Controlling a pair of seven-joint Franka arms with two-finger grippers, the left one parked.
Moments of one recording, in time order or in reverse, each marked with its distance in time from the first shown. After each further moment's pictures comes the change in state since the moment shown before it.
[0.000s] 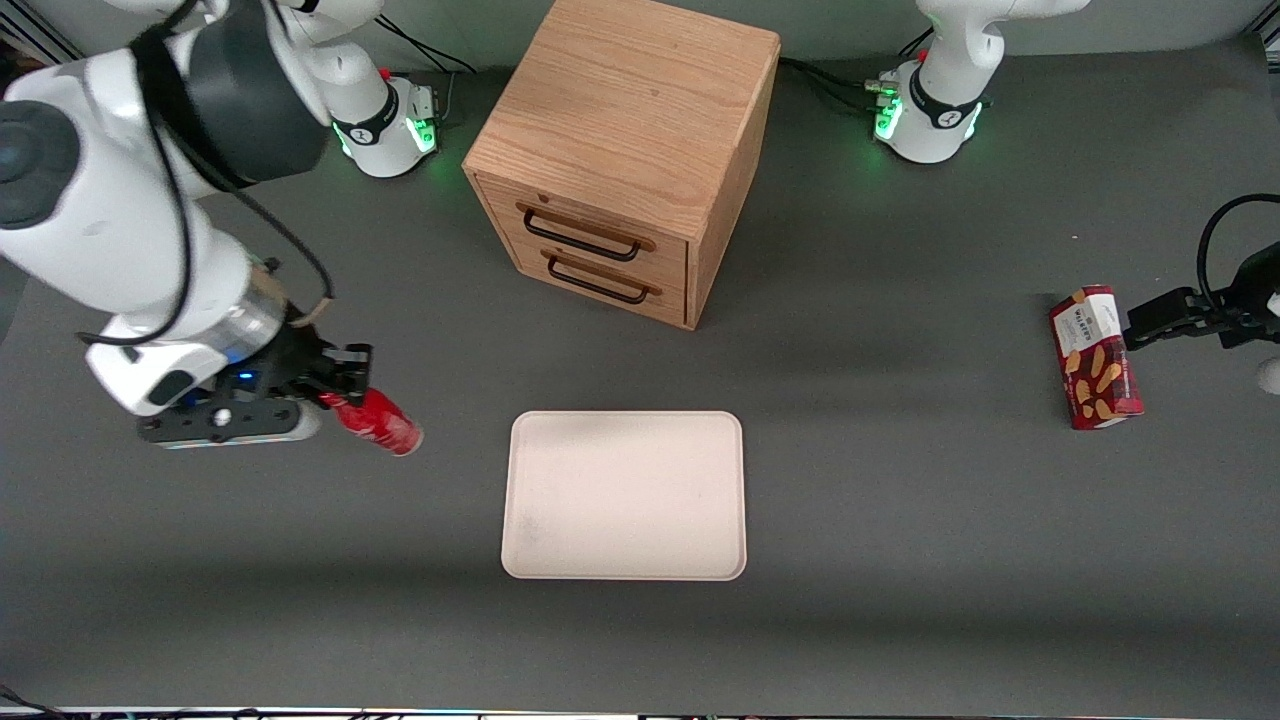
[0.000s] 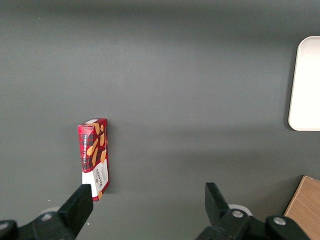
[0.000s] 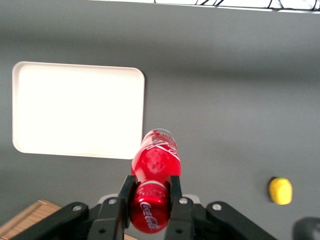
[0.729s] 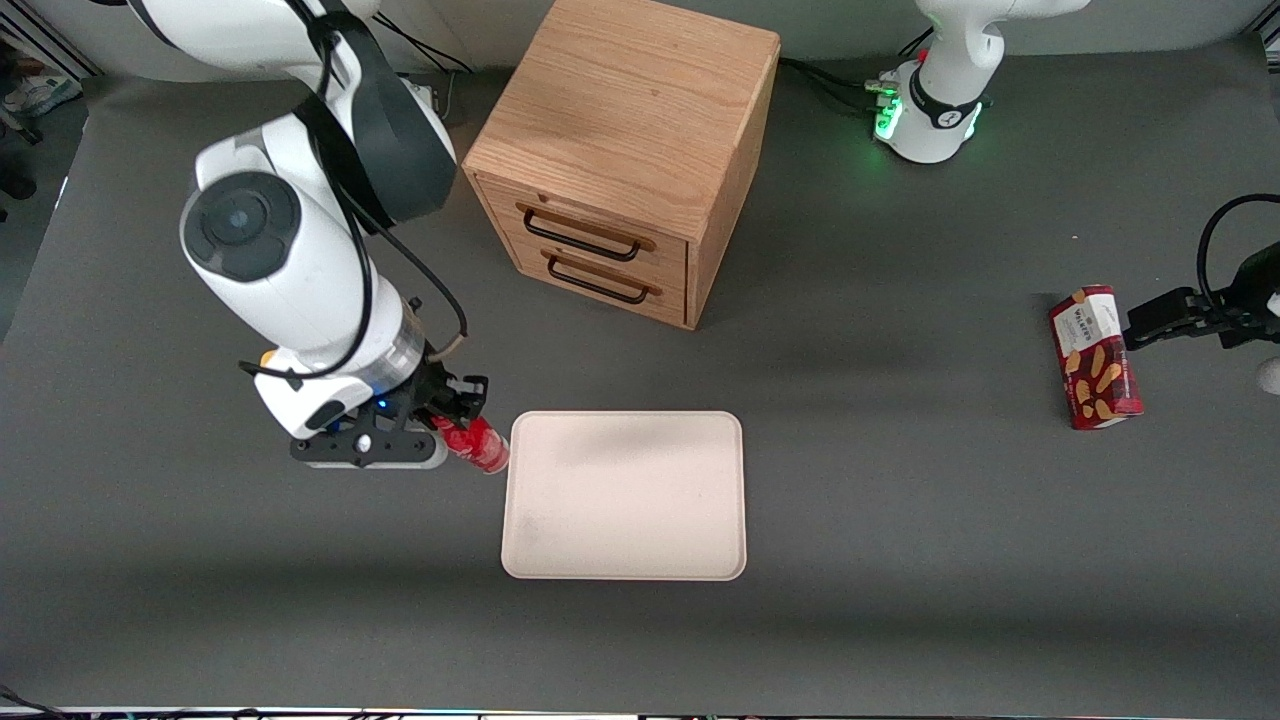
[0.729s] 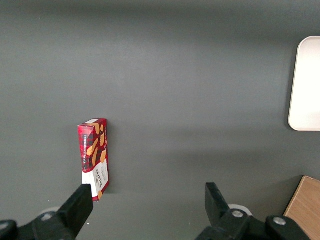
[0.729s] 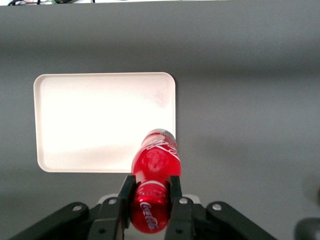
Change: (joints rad) arm 0.052 0.141 0.027 0.056 0.000 0.100 0.129
